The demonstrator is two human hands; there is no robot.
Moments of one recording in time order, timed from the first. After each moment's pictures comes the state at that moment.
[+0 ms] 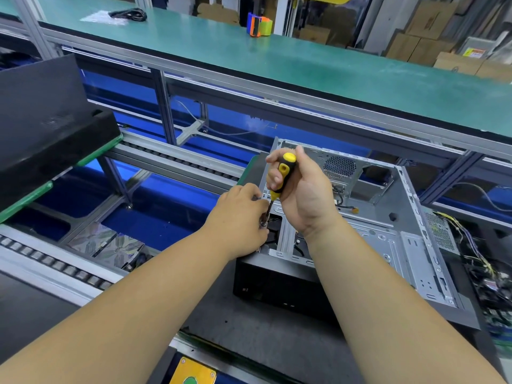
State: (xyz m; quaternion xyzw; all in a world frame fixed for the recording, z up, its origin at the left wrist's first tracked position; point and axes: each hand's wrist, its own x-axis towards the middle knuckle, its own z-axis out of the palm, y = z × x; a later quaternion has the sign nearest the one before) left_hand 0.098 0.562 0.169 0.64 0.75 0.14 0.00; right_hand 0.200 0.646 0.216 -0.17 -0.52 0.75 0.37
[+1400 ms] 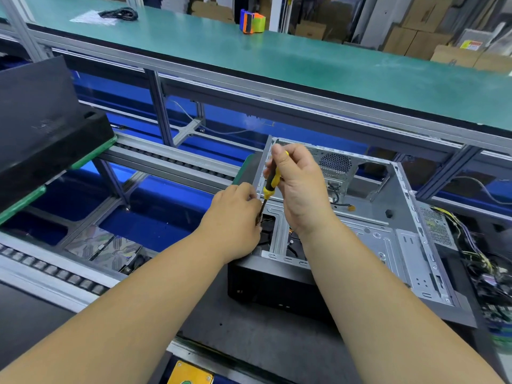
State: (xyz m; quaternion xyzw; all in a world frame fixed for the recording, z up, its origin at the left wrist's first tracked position) left_hand 0.104 0.568 0.169 0.64 0.76 0.13 -0.02; right_hand 0.206 0.651 0.218 -0.27 -0.57 0.65 0.43
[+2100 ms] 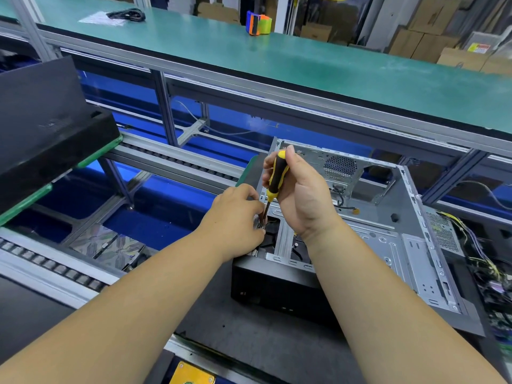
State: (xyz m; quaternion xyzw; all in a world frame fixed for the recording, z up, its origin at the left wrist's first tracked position) left_hand 0.096 0.563 0.171 0.63 0.76 0.18 0.04; right_hand 0.201 0.655 0.211 -0.18 -0.51 0.75 0.37
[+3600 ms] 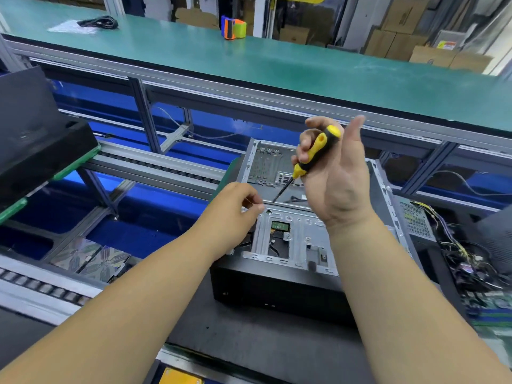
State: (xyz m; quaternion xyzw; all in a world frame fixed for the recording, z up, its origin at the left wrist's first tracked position) left_hand 0.128 0.575 0.192 0.55 0.72 0.37 0.19; right_hand 0.266 0.672 0.257 -0.13 -0.49 0.71 0.50
